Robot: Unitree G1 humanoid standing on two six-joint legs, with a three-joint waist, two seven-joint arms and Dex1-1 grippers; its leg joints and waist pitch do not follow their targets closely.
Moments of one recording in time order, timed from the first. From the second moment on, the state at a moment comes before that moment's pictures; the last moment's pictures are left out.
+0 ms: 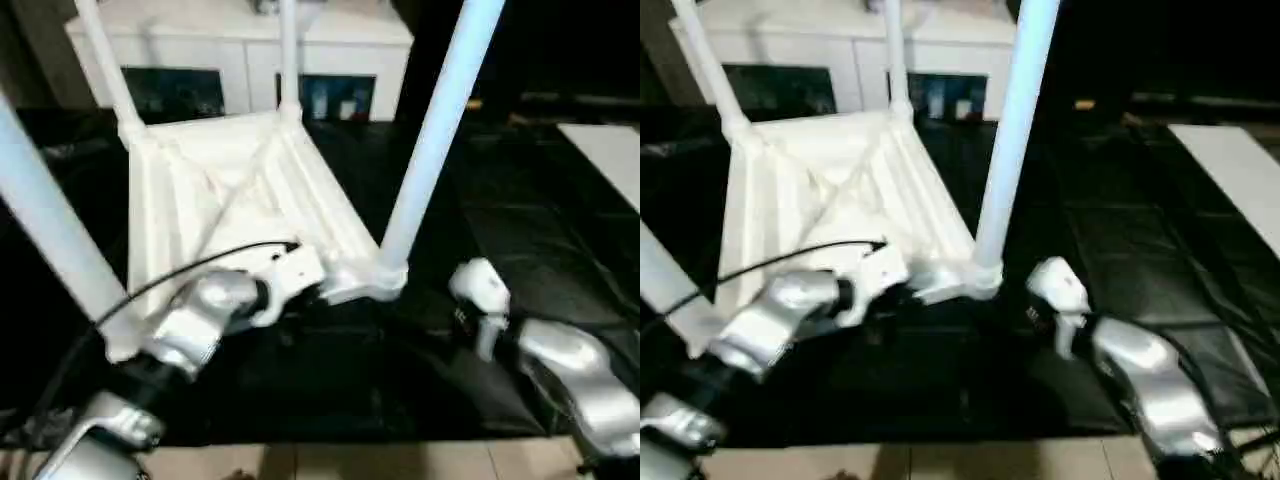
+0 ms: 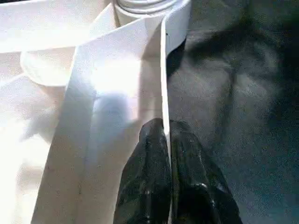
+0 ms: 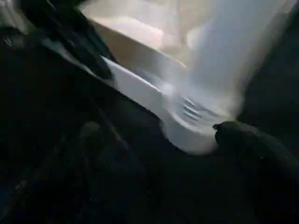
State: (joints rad) left arm -0.50 0.43 -0.39 0.34 0.08 0.23 -0.99; right arm -0.09 -0.52 0.08 0.04 0.23 0.15 0.88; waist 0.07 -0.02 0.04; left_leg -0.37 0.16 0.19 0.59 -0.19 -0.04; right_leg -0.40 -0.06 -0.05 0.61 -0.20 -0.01
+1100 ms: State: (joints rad) left arm -0.48 0.48 -0.41 0.28 0.02 0.23 -1.18; right arm -0.23 -0.47 0.15 0.21 0.23 0.14 0.98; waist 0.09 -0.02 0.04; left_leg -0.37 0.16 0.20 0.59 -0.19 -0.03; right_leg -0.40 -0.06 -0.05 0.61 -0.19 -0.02
